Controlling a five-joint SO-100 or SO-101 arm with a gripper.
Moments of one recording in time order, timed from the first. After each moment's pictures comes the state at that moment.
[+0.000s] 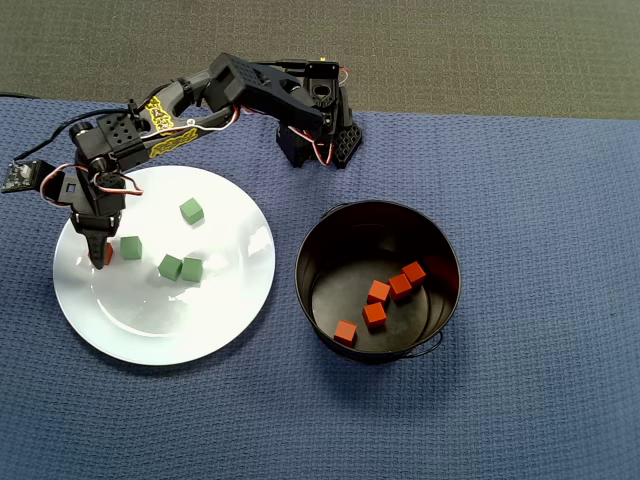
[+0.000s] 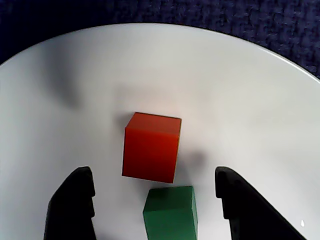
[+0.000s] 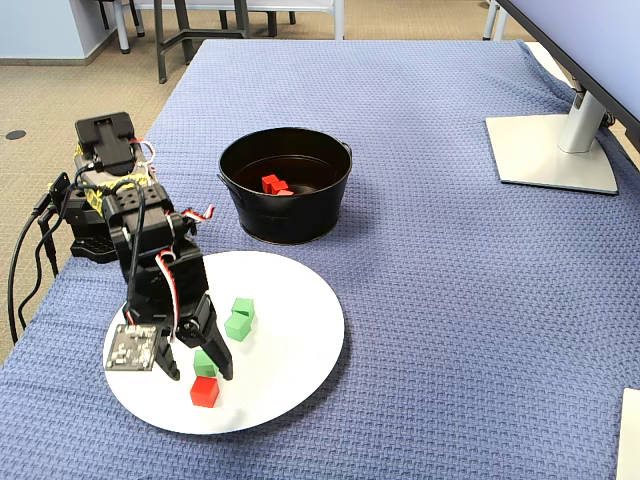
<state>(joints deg) 57.9 45.4 44.9 76.6 -61.0</state>
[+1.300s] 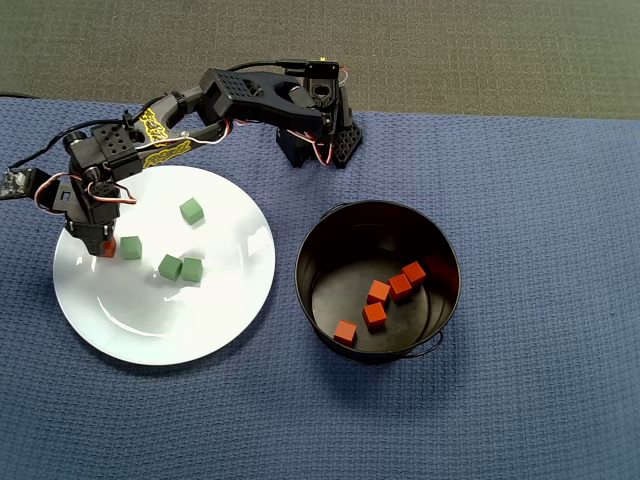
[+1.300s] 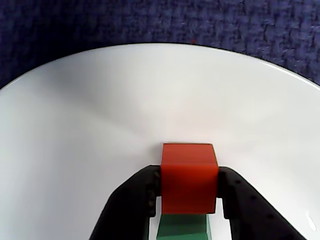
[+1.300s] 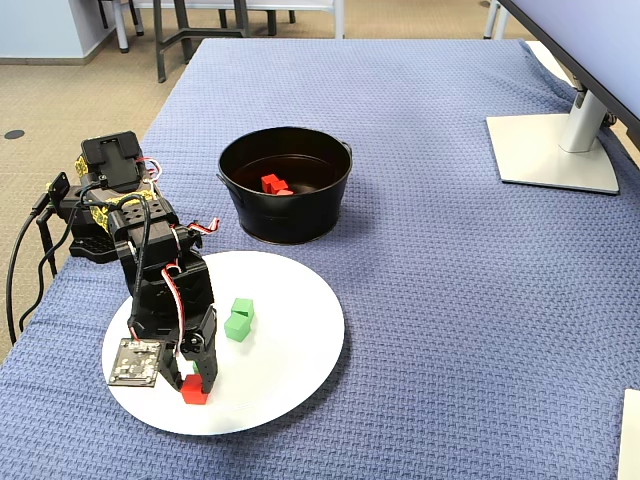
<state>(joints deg) 57.8 38.0 33.7 79.5 -57.8</state>
